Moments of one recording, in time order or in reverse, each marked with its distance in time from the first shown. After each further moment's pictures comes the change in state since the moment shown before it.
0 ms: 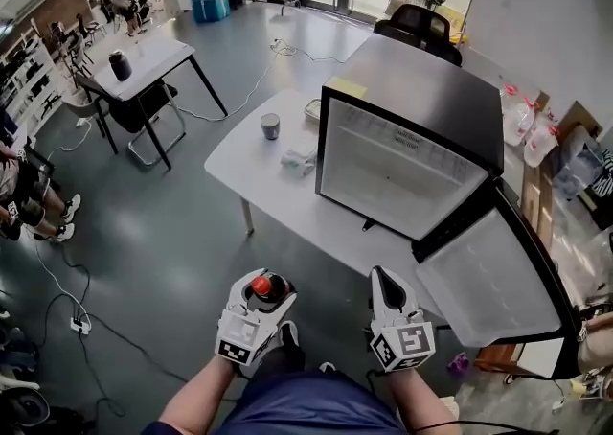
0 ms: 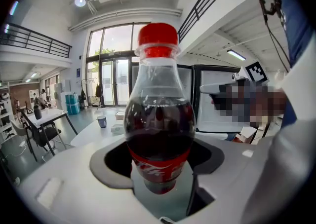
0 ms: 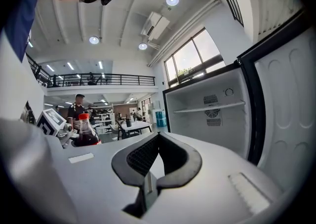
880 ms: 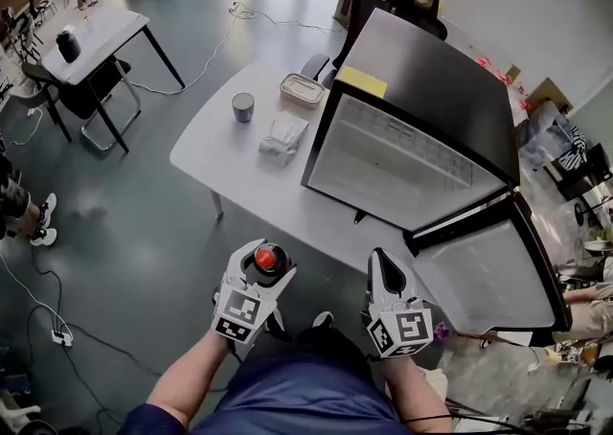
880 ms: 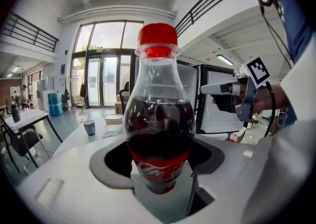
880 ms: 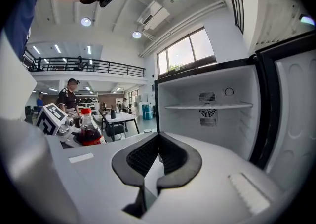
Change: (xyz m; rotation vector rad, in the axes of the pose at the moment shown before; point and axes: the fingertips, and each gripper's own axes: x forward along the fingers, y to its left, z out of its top) left arm 0.084 0.072 0.001 0.027 -0.019 -0.183; right arm 0.080 -0.008 -0.002 -0.054 0.076 -0.188
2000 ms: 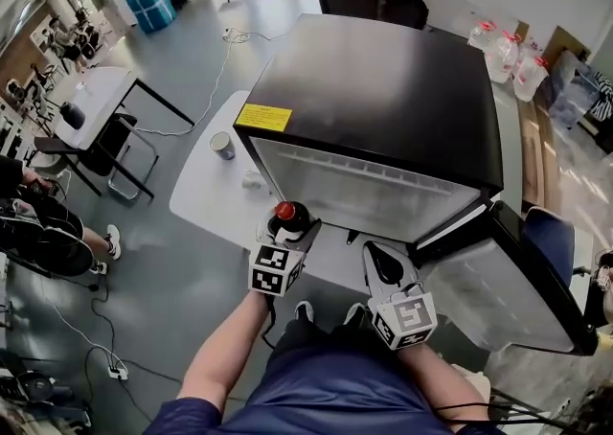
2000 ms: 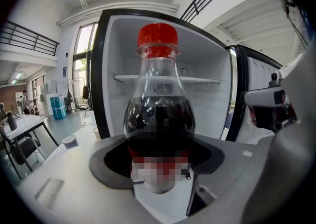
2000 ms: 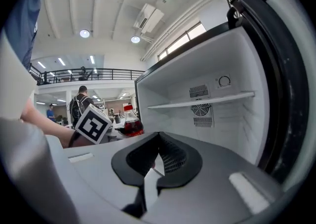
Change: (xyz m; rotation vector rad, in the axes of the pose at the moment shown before) left arm 0.207 0.009 0.079 0.005 0.030 0.078; right arm 0.049 -0.103 -0.001 0.059 -0.007 0.114
